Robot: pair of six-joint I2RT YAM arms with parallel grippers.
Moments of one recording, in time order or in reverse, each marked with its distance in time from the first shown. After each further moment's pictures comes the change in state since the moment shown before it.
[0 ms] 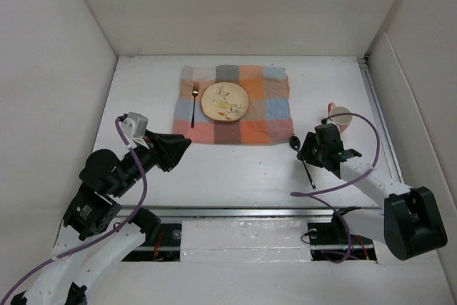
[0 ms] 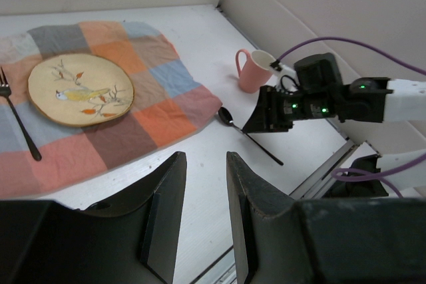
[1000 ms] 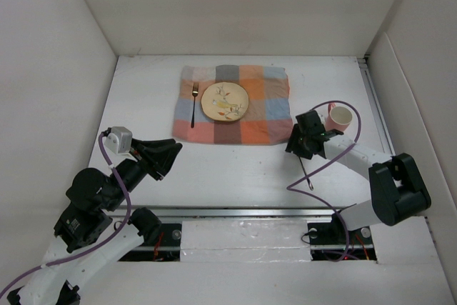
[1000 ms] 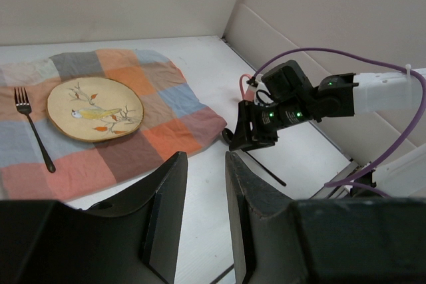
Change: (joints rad) left arm -0.156 -0.160 -0.049 0.025 -0.204 0.024; right arm 0.100 0.264 0.237 -0.122 0.041 0.112
